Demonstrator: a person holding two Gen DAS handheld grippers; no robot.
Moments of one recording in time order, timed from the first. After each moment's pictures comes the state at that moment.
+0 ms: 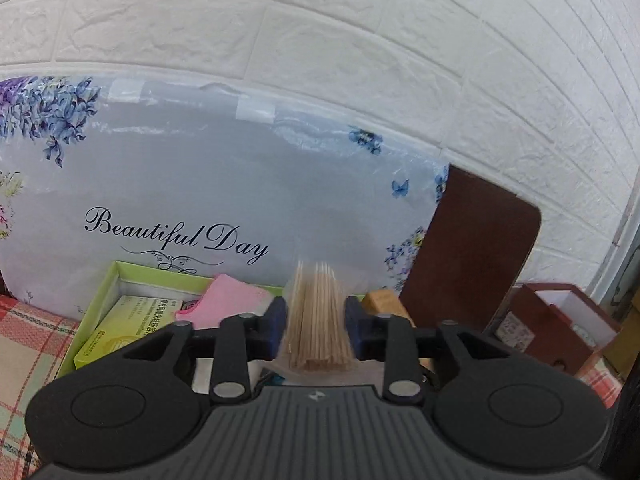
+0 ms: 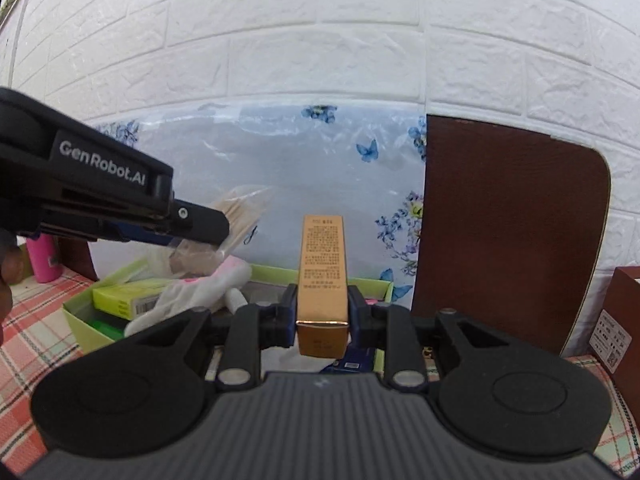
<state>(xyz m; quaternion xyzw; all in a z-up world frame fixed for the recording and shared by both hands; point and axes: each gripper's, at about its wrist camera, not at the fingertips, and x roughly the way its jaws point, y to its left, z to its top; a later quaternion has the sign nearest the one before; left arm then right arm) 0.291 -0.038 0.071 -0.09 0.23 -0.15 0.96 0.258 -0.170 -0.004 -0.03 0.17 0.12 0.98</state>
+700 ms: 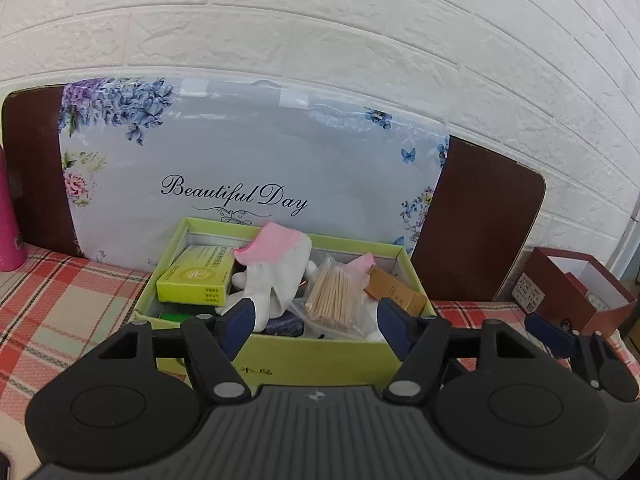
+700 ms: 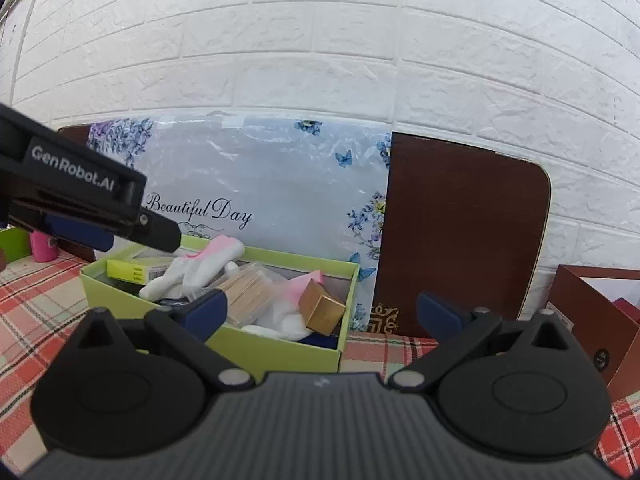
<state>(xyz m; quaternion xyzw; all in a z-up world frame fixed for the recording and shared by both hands) 0.200 -0.039 0.089 -0.07 0.26 -0.10 0.96 0.172 -0.178 0.011 -0.05 0.14 0.08 0.99</state>
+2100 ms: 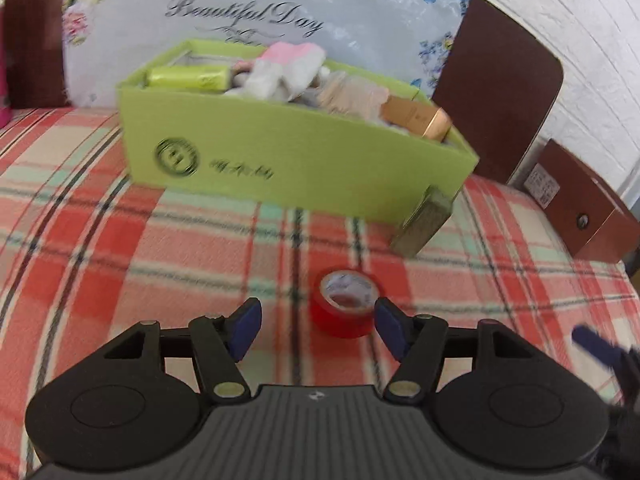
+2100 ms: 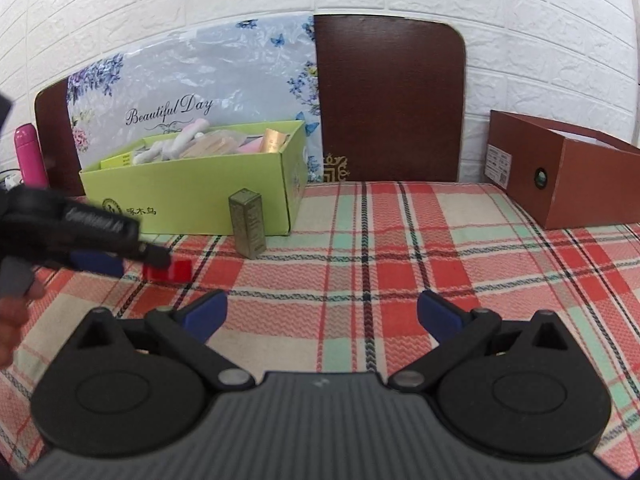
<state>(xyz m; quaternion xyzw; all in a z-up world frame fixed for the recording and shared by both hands) 0.168 -0.038 -0.024 -0.09 0.38 -0.10 0.91 0.085 -0.235 -0.047 0.01 0.26 0.03 0.96</state>
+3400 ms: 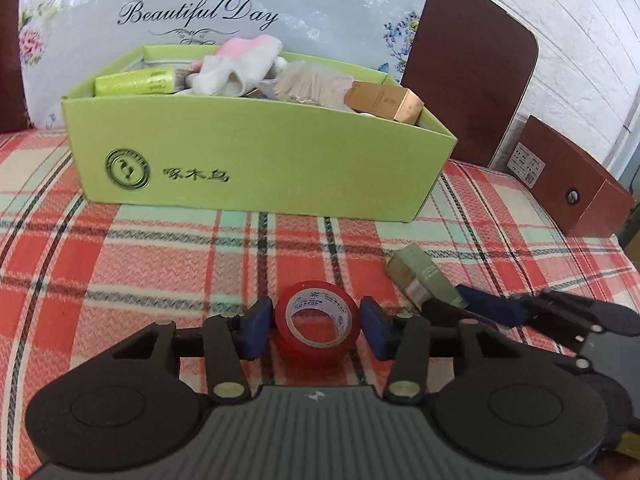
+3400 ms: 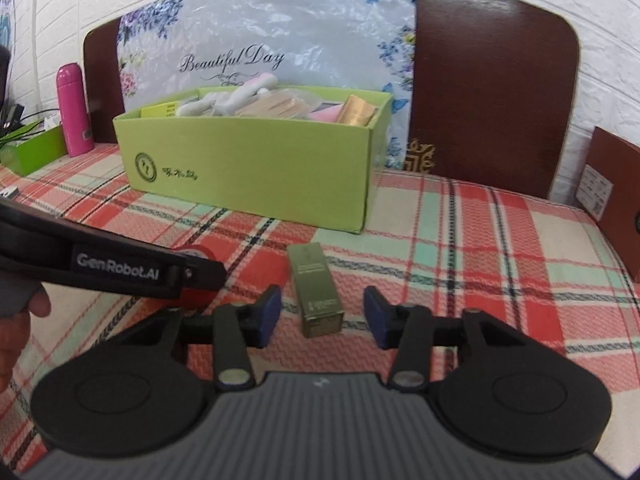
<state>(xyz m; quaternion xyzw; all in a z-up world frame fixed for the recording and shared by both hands) 0.185 -0.056 -0.031 -0.06 0.37 -0.15 0.91 0.143 -0.207 -0.072 -0.05 0.31 0.14 0.94</state>
